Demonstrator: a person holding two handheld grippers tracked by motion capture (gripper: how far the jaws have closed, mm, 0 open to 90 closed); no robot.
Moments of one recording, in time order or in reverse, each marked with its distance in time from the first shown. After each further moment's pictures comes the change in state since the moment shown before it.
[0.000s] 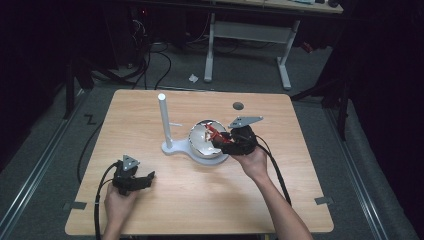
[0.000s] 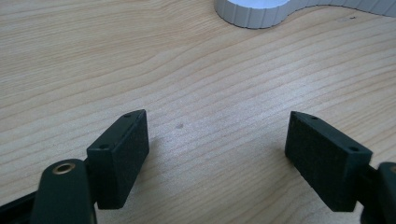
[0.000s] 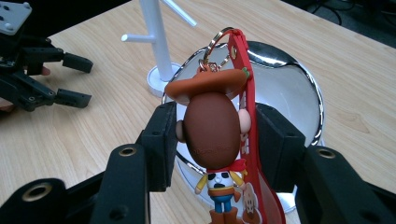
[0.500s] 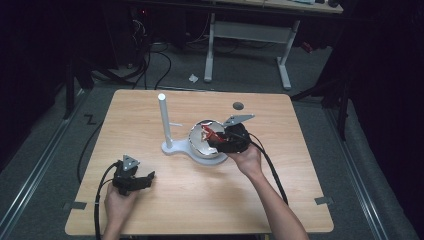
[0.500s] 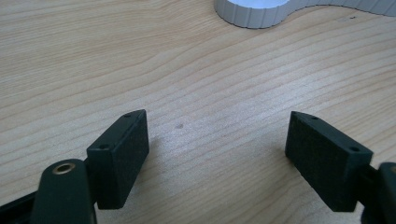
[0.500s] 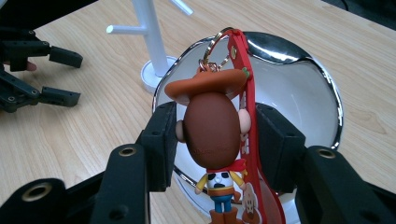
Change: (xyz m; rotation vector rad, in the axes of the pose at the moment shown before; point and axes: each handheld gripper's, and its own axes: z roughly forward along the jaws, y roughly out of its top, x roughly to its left) left arm 0.000 0.000 0.000 0.001 0.000 0.001; right arm -0.003 0.003 0.023 0.043 0.005 0.008
